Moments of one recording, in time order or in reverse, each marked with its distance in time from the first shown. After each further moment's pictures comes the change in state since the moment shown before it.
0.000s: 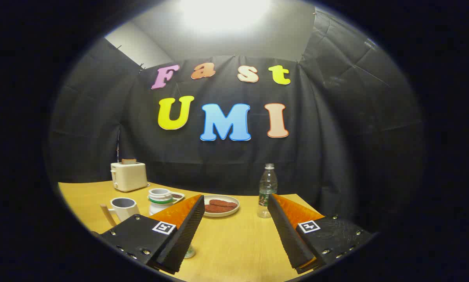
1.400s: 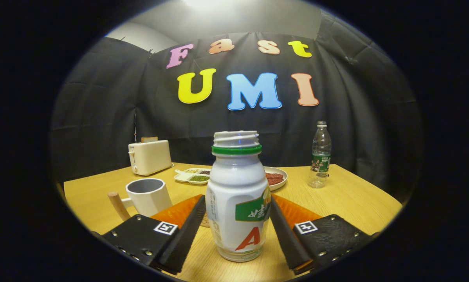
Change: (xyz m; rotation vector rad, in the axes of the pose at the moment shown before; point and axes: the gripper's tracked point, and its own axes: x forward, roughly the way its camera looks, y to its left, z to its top) arm 0.050 0.096 -0.109 0.025 0.198 0.075
